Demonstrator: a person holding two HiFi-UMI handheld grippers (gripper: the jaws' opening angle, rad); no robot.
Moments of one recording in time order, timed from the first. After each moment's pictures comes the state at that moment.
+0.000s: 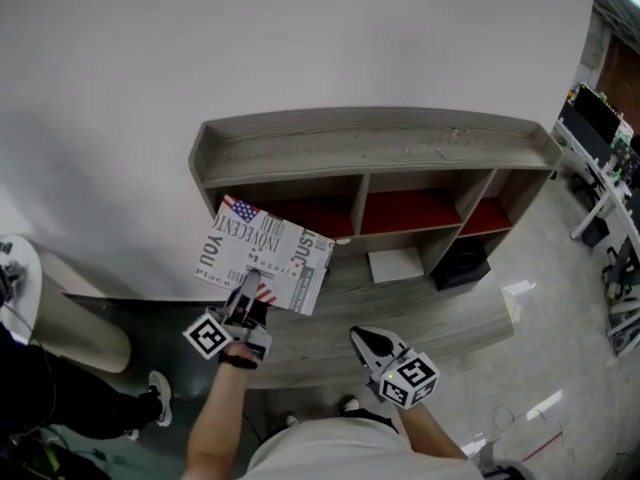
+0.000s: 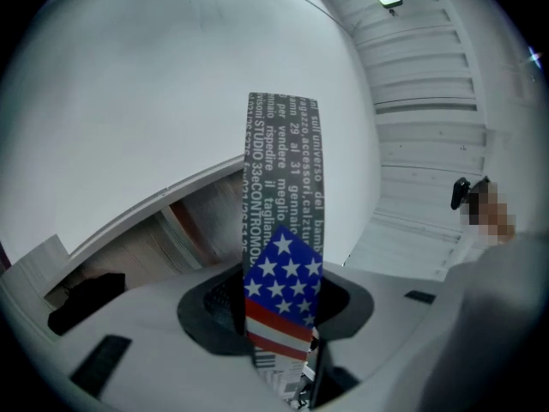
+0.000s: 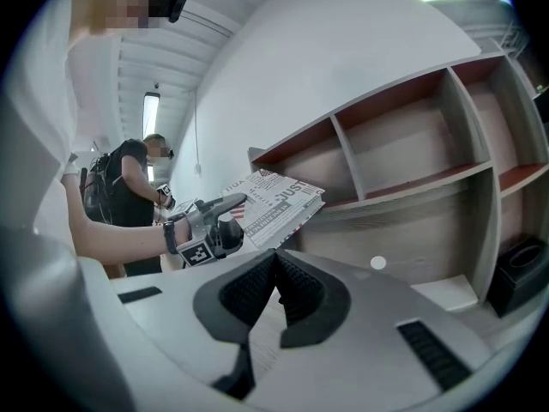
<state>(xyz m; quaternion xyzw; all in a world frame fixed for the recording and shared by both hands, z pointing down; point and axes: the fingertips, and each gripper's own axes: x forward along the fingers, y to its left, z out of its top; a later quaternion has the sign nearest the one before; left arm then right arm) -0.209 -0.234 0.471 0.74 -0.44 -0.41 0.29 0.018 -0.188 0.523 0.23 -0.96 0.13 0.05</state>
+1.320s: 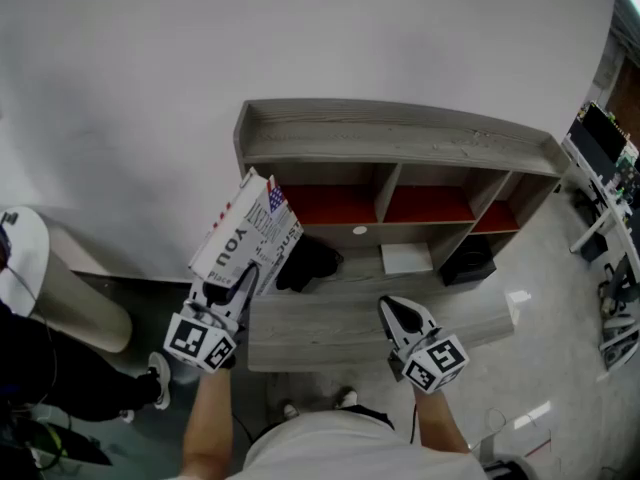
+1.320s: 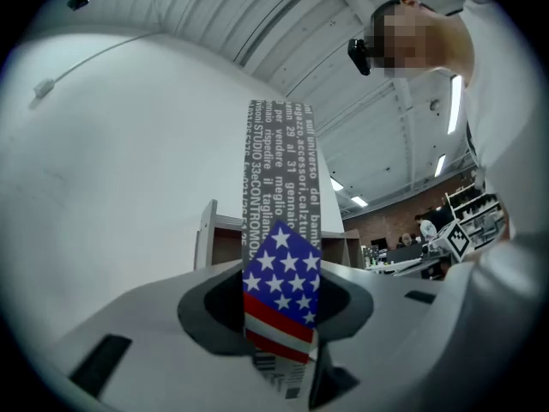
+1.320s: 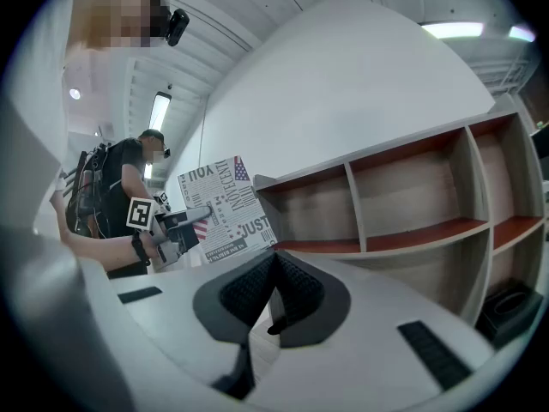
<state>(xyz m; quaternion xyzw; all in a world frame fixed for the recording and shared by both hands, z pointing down) -0.234 -0.143 0.383 0.79 -0.60 -0.08 -0.06 0.014 -0.184 0.444 0.26 -0.96 0.06 0.01</state>
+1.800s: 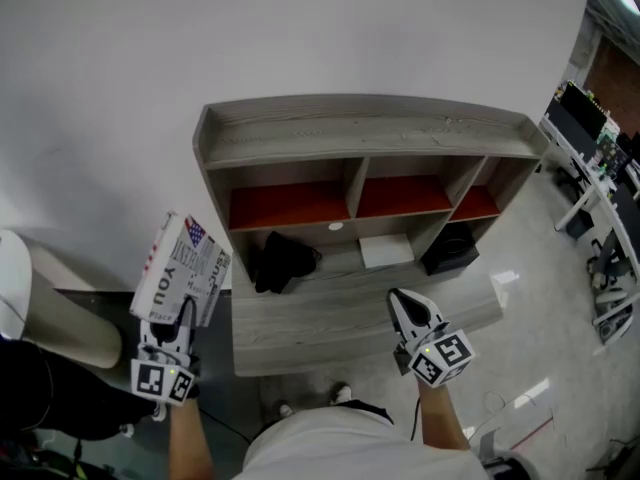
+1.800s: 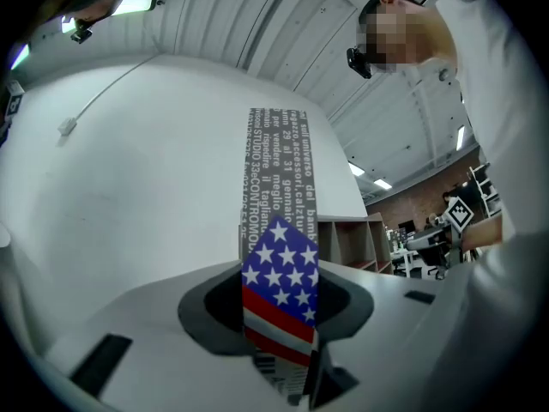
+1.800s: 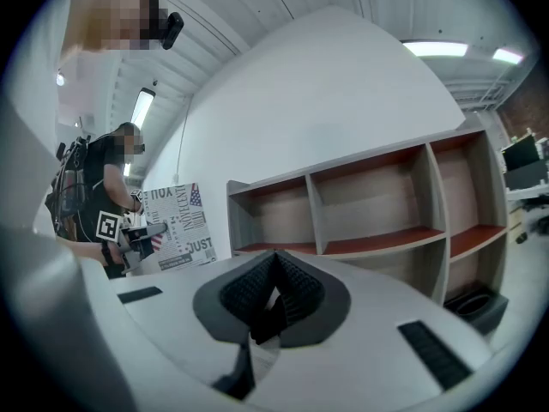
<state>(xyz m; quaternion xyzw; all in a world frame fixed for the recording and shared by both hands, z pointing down) -0.292 -0.084 0.415 0.73 -0.68 -0.05 -0.07 0.074 -0.210 0.442 0.33 -0.94 0.06 0.00</state>
